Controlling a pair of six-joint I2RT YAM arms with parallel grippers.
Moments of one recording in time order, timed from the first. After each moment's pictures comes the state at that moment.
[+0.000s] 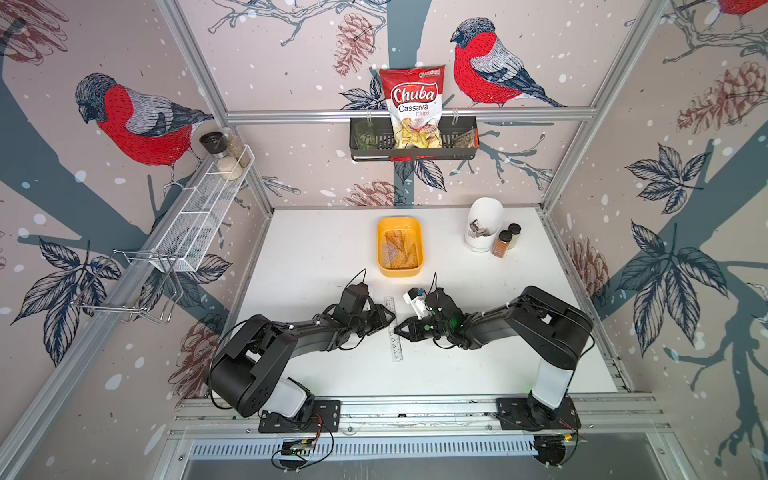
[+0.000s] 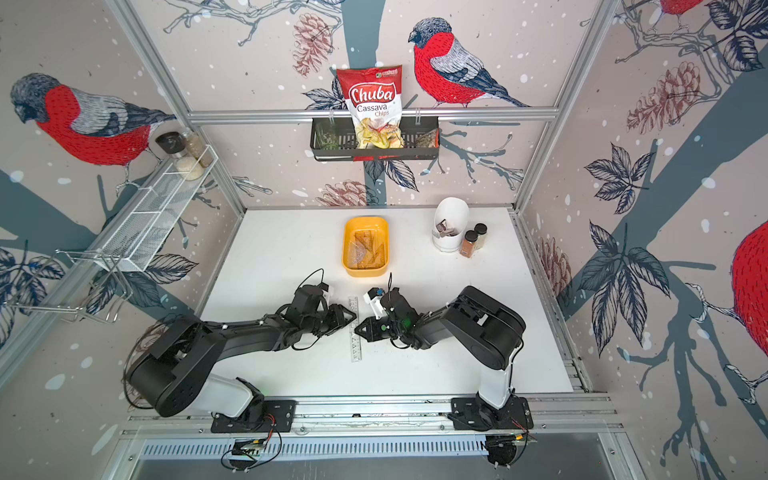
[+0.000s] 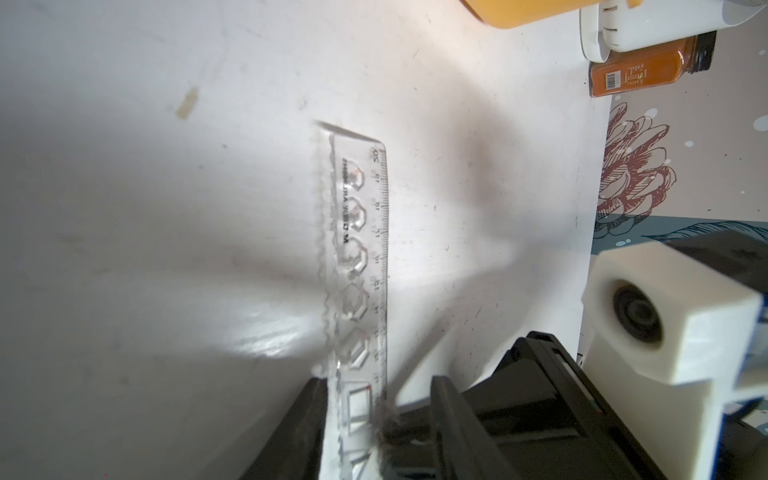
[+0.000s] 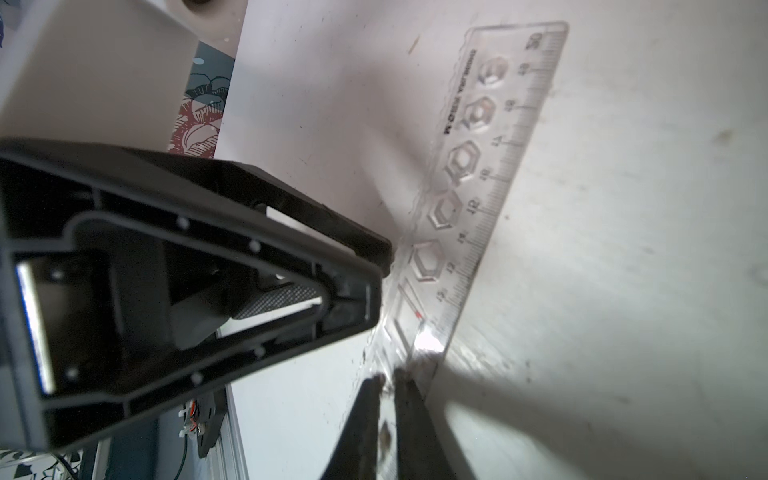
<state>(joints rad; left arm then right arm) -0.56 1.47 0.44 0.23 0.37 -0.92 0.91 1.84 0.62 0.56 -0.47 0.68</state>
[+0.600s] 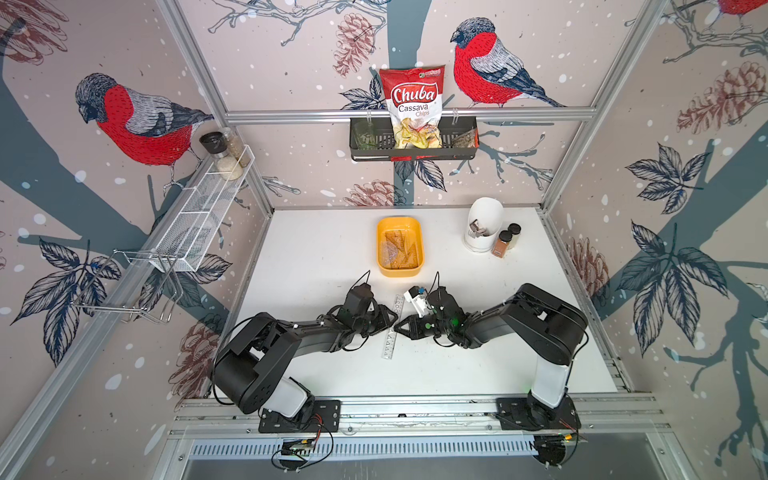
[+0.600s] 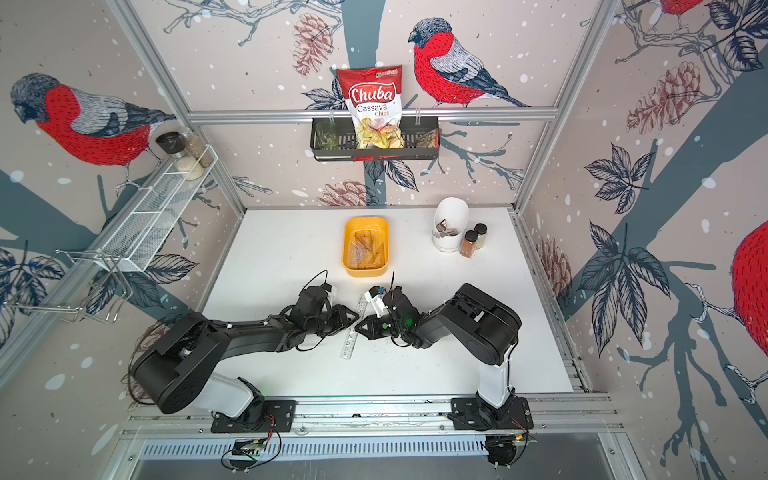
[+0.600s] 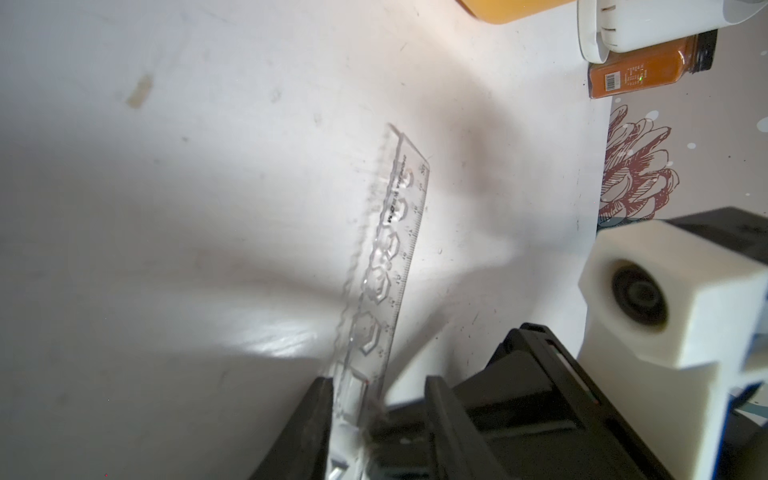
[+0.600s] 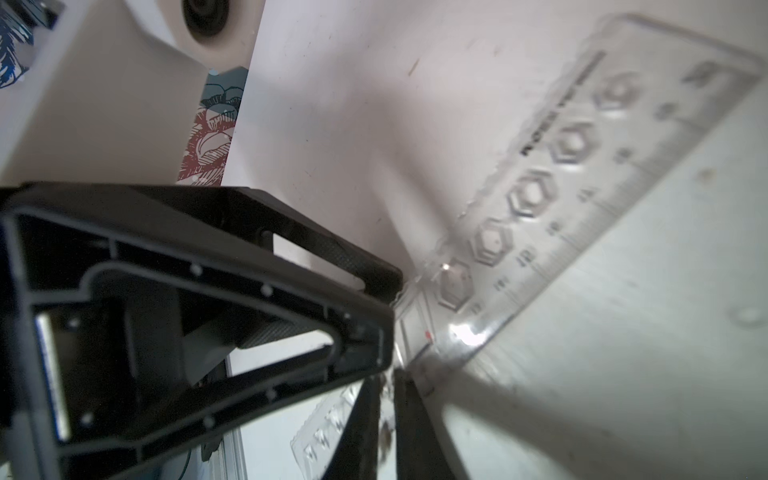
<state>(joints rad) -0.60 1.49 0.44 0.26 0.34 -0.96 0.87 1.87 0.61 0.62 -0.50 0.68</state>
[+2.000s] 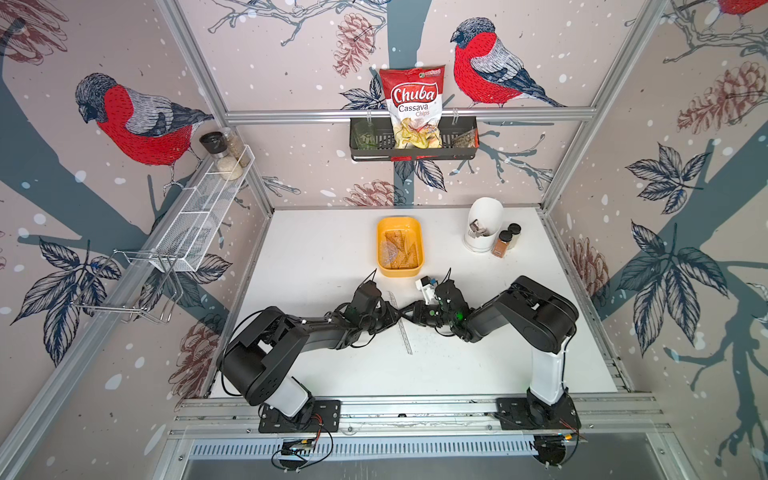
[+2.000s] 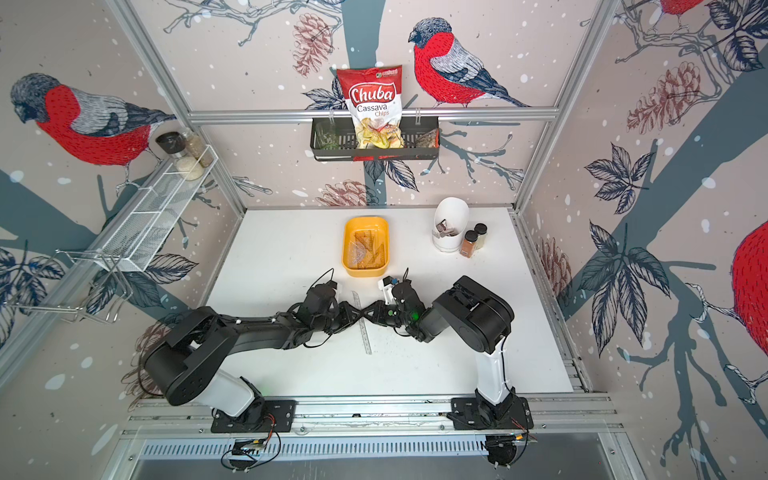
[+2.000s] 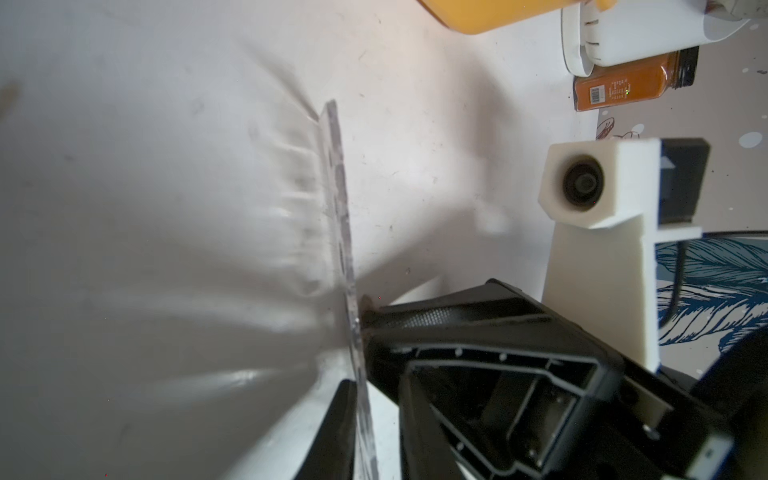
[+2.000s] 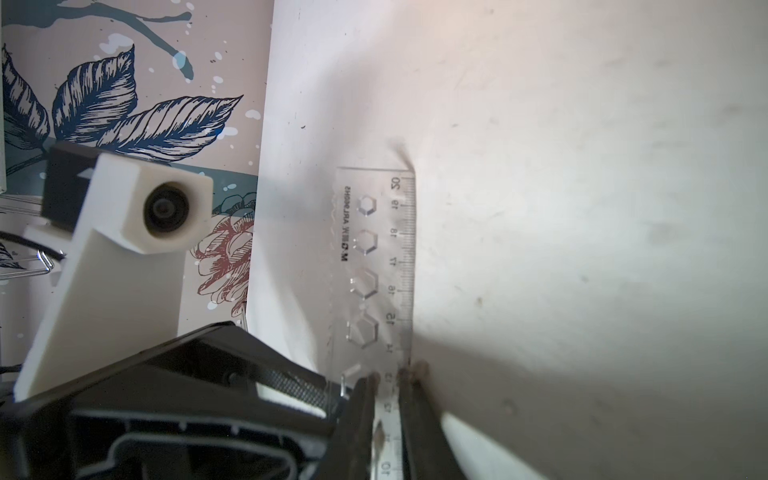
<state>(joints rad) -0.66 1.56 0.50 0.32 0.28 -1.02 0.79 1.96 0.62 0.78 -0.50 0.91</state>
